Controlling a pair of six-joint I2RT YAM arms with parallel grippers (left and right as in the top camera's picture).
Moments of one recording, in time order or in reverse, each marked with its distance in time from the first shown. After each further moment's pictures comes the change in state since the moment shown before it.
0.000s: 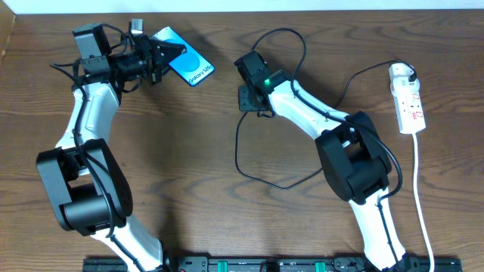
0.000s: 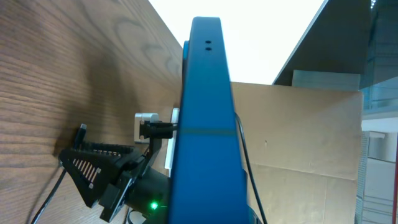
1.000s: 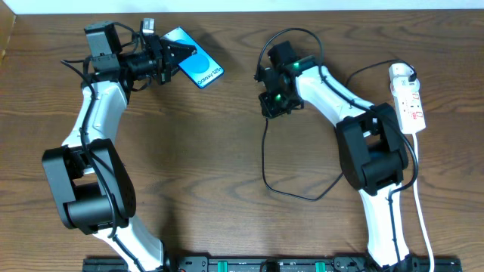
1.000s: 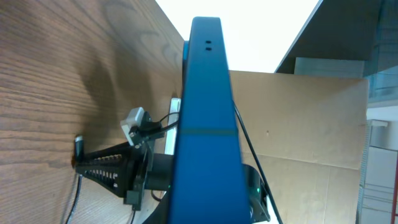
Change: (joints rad) left arm -0.049 0.000 0.000 0.000 0.000 0.000; right arm -0.163 0.001 0.012 -0.240 -0.355 -0.563
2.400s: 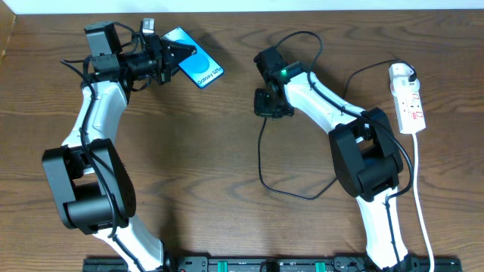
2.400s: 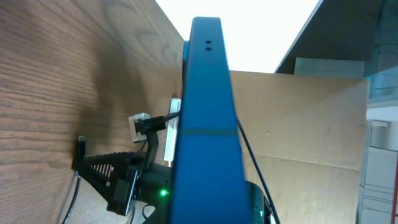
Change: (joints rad) left arm 0.000 0.000 0.000 0.000 0.000 0.000; right arm 0.080 -0.021 -0.023 0.024 0.214 0.603
